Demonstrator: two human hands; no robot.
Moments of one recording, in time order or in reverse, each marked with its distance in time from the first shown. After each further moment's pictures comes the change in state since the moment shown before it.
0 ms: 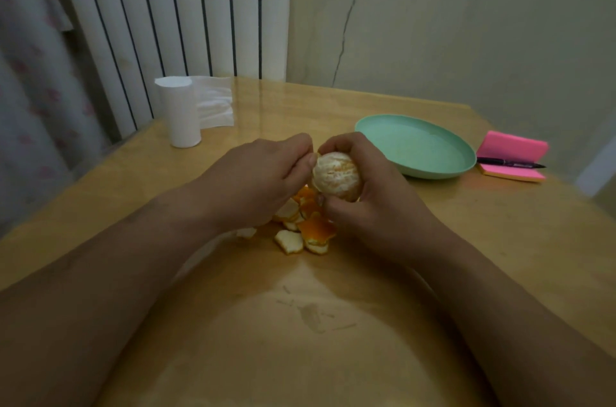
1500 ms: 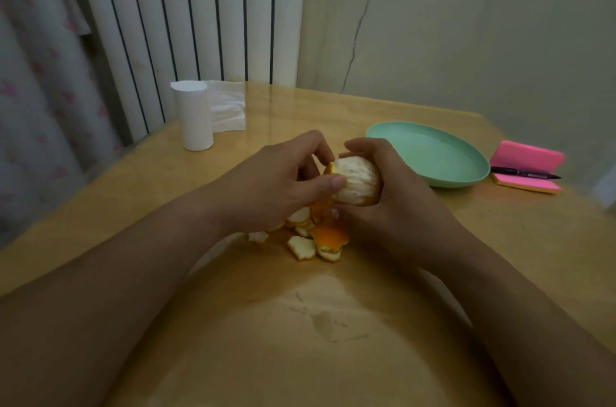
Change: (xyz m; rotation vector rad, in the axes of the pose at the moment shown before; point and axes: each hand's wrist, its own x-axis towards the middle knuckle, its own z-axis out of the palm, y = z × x) left_hand -0.003 0.001 -0.004 -0.388 -0.052 -0.073; right_hand -0.001 -0.004 -0.009 -0.091 -0.005 0.141
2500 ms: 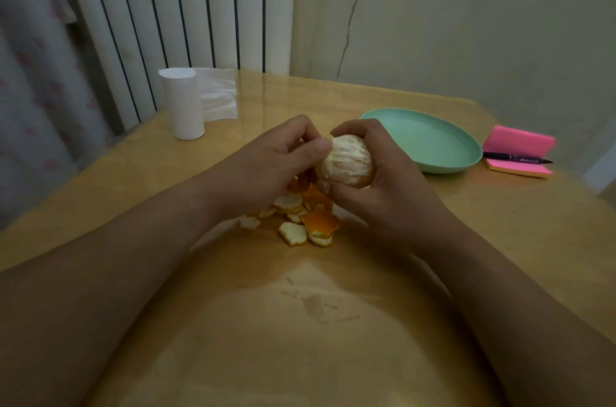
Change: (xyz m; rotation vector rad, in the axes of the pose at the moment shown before) left_hand 0.000 0.004 0.005 -0.273 0.010 -0.049; right_hand 0.000 0.002 0.004 0.118 0.059 -0.139
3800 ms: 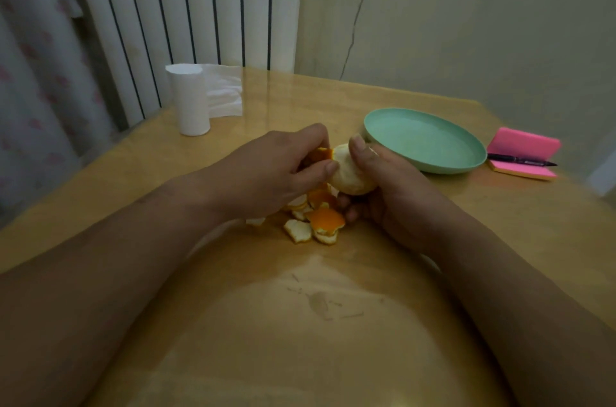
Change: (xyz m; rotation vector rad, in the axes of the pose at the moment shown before) left_hand 0.000 -0.005 -0.005 0.513 -0.038 0.165; right_hand 0.009 0.008 0.004 0.661 -0.154 0.482
